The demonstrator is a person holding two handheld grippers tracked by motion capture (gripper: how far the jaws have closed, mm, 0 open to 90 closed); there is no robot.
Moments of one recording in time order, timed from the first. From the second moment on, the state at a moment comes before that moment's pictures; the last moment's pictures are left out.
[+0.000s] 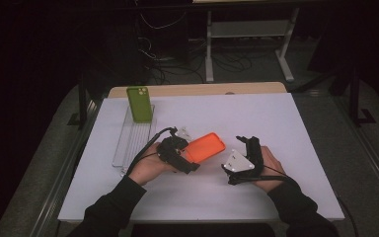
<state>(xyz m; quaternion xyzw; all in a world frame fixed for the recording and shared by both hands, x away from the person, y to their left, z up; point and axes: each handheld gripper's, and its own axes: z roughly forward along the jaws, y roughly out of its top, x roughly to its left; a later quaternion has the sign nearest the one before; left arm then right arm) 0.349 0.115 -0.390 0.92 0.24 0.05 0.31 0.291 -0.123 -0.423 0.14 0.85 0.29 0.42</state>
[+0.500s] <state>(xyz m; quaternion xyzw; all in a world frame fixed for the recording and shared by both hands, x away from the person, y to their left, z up) 0.349 0.116 -0.388 0.92 0.24 0.04 0.30 0.282 -0.112 -0.430 0.02 0.82 0.21 0.54</state>
